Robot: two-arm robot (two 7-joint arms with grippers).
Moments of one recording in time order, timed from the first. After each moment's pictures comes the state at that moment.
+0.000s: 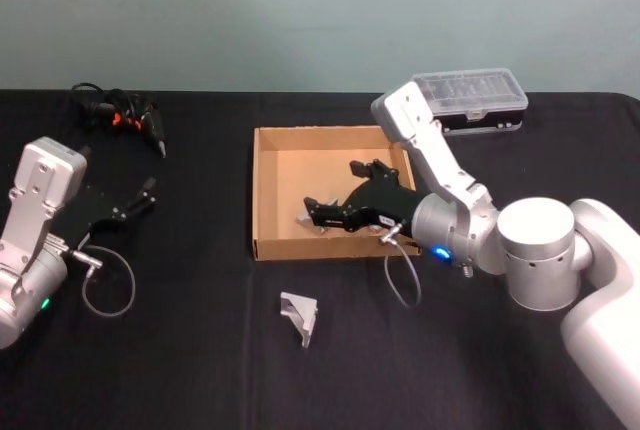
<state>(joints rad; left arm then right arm) -0.20 0.60 0.45 -1.41 -0.25 -0.12 0.03 0.46 0.26 -0.51 -1.28 0.17 0.30 0.39</state>
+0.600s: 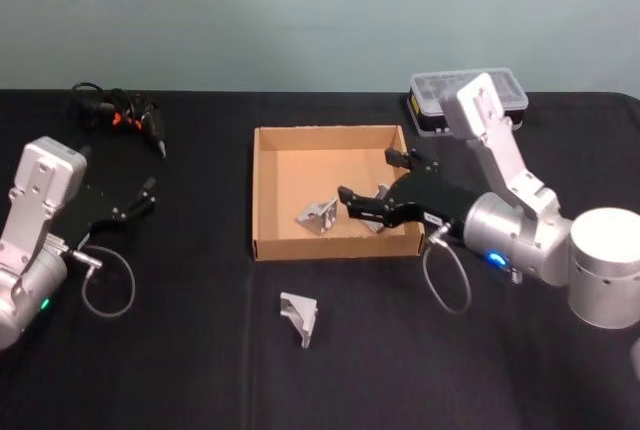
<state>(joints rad) -0.20 0.60 0.45 -1.41 -0.25 -0.12 0.03 0.34 0.38 -0.41 -1.48 0.25 0.26 0.43</state>
